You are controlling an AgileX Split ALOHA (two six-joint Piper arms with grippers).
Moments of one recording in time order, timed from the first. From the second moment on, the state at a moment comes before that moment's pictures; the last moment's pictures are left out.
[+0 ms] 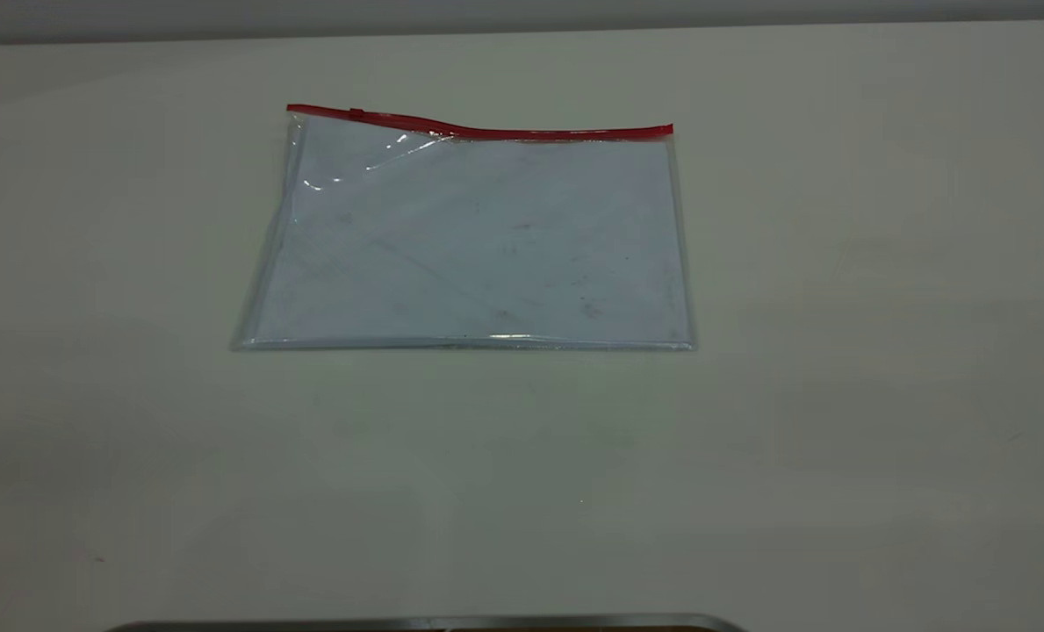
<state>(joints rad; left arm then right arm) 0.06 0.01 -0.49 -0.11 1.15 0.11 0.02 -0.02 -0.48 0.15 1.13 -0.19</state>
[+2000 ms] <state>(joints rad) 0.06 0.94 -0.72 -0.26 0.72 0.29 0.02 0.81 -0.54 0.83 0.57 -0.89</state>
